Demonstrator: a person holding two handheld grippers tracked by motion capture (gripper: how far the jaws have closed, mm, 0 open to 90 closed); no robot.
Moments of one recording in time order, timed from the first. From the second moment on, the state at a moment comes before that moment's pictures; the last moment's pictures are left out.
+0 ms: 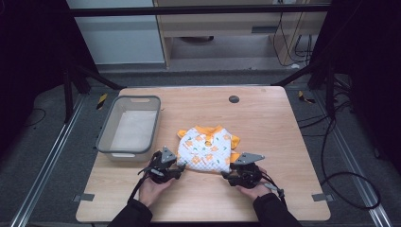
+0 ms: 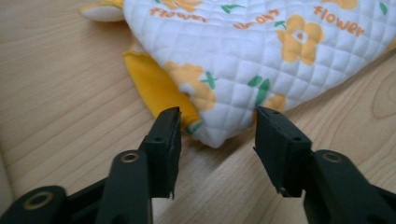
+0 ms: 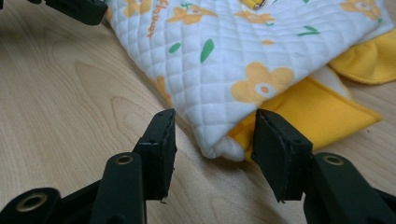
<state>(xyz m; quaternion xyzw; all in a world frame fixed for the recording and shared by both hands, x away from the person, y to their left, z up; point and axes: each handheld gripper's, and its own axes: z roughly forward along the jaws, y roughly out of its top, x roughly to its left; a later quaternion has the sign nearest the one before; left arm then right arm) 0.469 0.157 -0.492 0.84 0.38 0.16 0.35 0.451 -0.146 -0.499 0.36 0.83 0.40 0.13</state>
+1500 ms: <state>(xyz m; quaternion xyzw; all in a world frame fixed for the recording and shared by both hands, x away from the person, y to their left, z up) 0.512 0.152 -0.468 0.80 0.42 0.17 0.39 0.503 -0.155 -0.480 0.45 0.78 0.40 0.18</state>
